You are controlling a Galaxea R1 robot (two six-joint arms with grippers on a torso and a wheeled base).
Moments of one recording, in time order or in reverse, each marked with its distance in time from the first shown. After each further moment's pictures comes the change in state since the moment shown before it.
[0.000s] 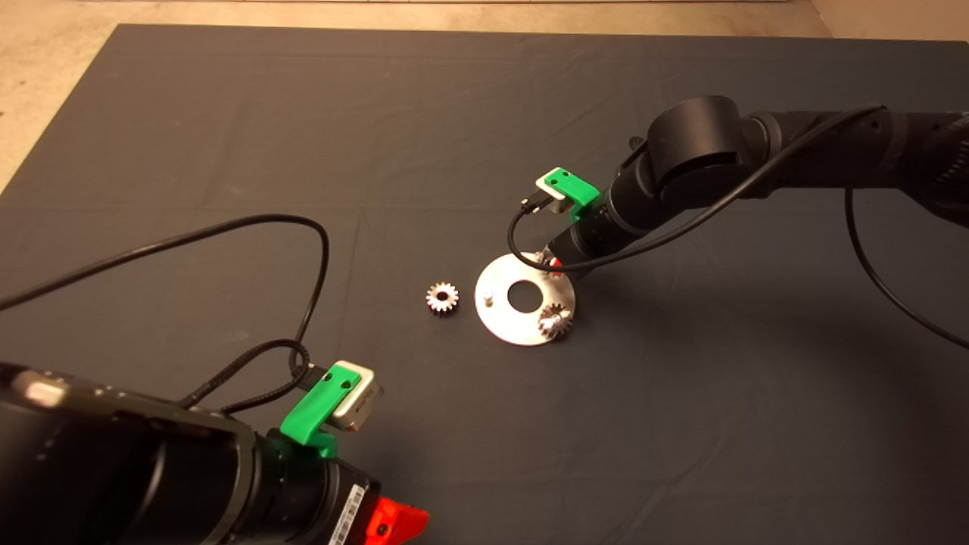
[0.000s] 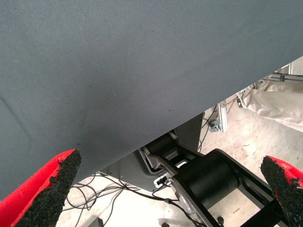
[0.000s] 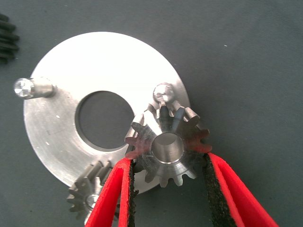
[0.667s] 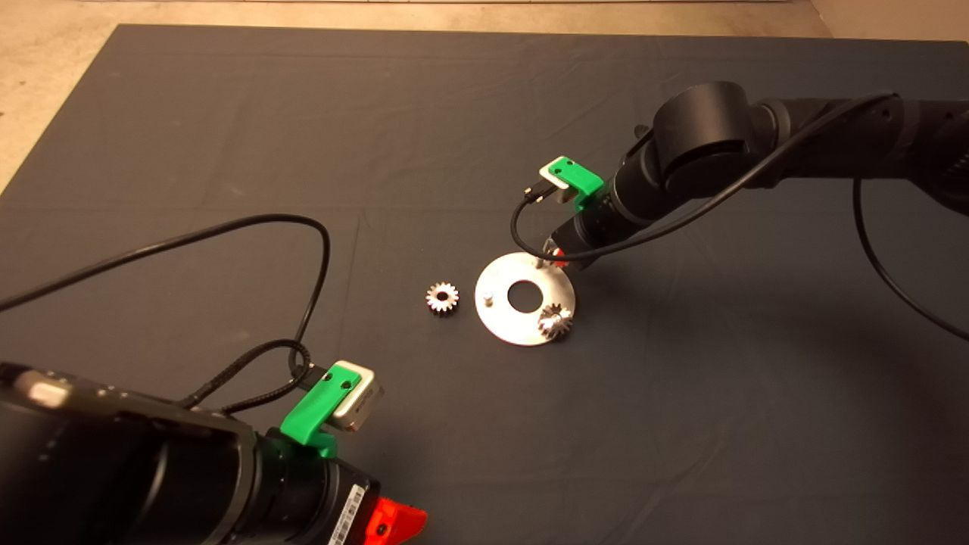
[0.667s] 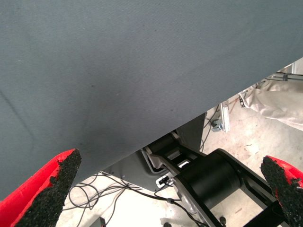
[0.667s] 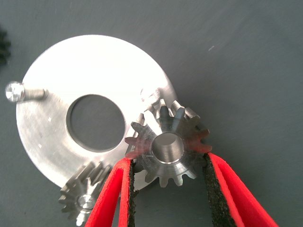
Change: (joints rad) left arm 0.000 0.005 0.000 0.000 0.009 0.000; right arm 0.003 -0.014 0.000 0.000 -0.001 0.004
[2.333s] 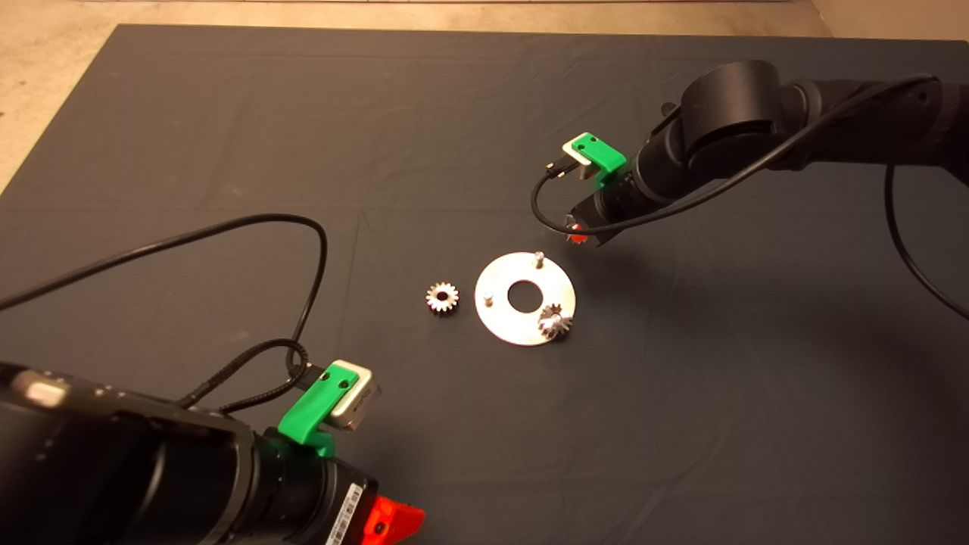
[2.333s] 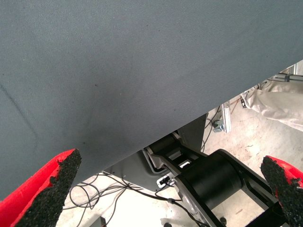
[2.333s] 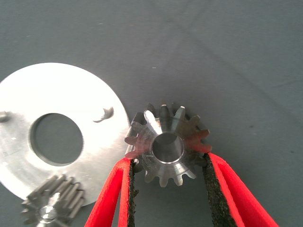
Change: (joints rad) left arm 0.000 -0.005 0.000 0.000 0.008 0.000; right arm 0.047 -0.039 -0.017 -0.024 0.004 0.001
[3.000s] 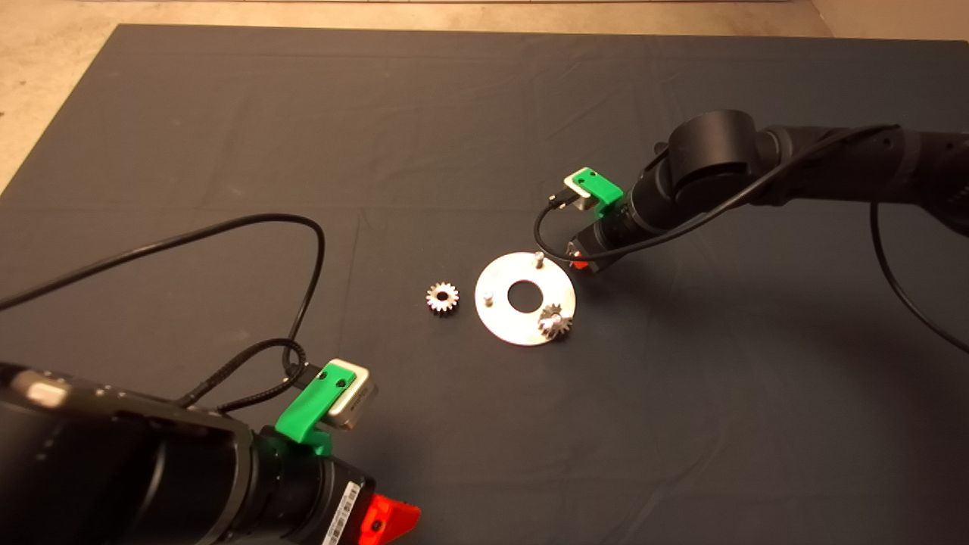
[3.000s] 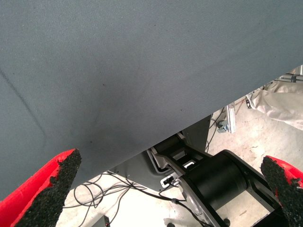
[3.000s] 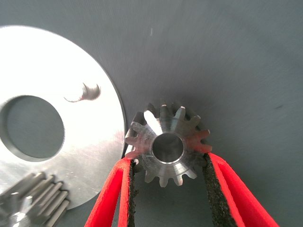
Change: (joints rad) left arm 0.000 0.000 0.000 0.000 0.022 0.000; right arm -0.063 -0.020 -0.013 -0.038 0.004 -0.004
